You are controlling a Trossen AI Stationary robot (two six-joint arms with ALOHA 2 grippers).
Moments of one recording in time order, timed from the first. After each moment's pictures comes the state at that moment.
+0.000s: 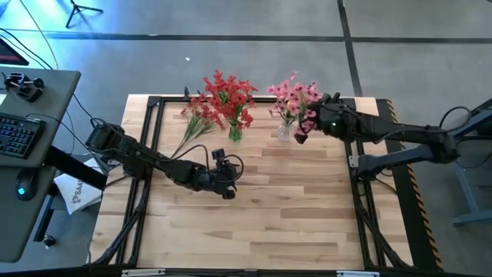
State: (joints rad) left arm -0.30 1.61 0.91 -0.08 -0.69 -0.09; right arm -0.18 1.05 1.00 -0.44 0.50 0.08
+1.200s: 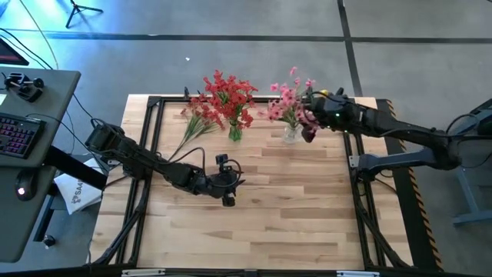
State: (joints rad) left arm -0.34 1.61 0.91 0.02 -0.63 -0.05; right arm -0.31 0.99 1.00 -0.58 0.28 0.08
